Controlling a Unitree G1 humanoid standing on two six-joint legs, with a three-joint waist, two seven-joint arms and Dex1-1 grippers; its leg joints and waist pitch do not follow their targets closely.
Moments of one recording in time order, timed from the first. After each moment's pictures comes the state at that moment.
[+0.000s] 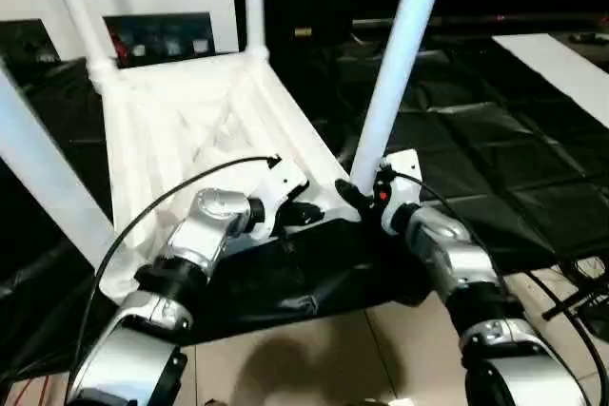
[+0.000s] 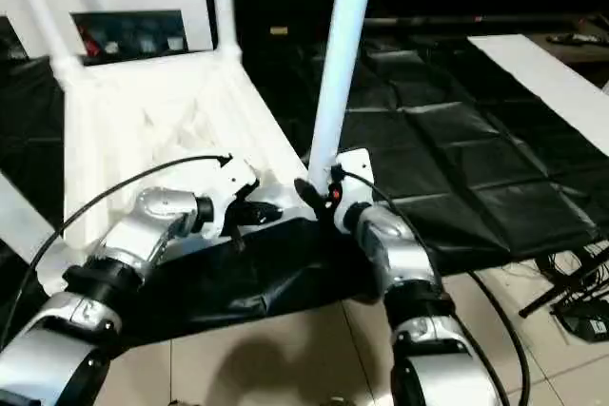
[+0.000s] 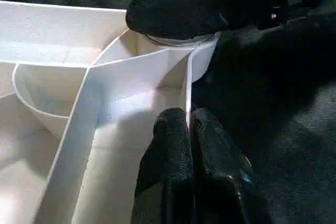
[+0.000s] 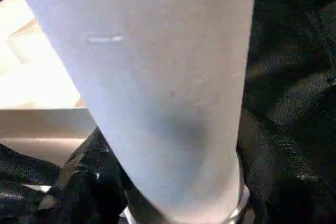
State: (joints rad) left arm -0.66 0.18 -0.19 0.66 0.07 0.24 -0.93; right arm -0.59 -0.06 -0.06 0.79 0.14 0.10 0.54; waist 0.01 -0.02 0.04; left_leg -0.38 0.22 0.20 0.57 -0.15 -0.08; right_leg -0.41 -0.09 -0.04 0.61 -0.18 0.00
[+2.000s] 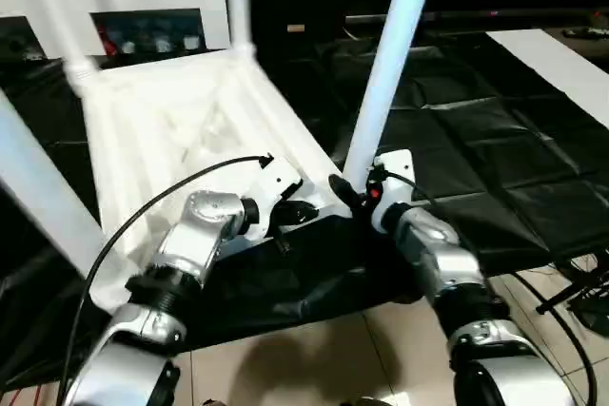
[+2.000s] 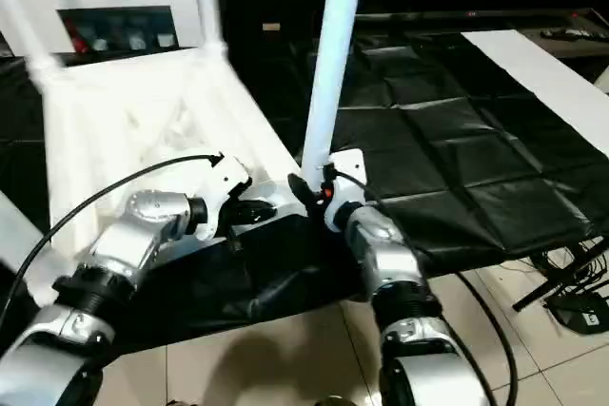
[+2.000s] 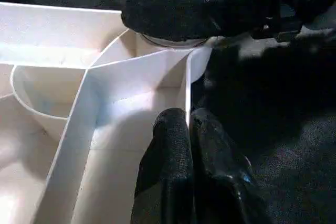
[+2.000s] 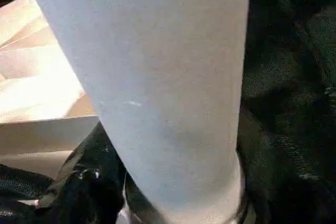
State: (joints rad) left arm -0.60 0.19 -0.18 0.53 0.07 0.31 -0.91; right arm -0.60 -0.01 -0.07 0.82 0.12 0.00 0.50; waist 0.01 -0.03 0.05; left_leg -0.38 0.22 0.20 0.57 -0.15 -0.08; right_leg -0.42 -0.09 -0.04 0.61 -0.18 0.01
